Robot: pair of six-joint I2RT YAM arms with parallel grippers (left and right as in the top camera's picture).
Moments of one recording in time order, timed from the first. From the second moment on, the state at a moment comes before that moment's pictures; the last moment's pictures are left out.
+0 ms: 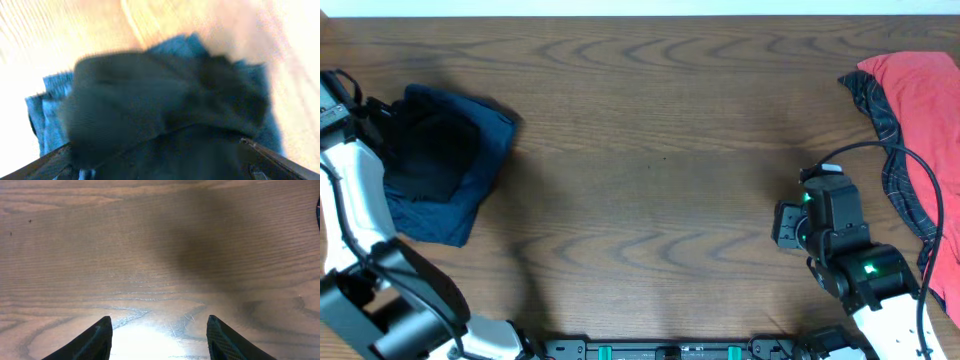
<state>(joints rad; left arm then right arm) 0.56 1.71 1.41 -0.63 -0.14 -0.54 0.27 0.90 0.73 -0.81 0.15 0.35</state>
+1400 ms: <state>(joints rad) 0.34 1.56 1.41 -0.63 -0.05 -0.45 0.27 0.99 0.73 -0.65 0.13 0.34</state>
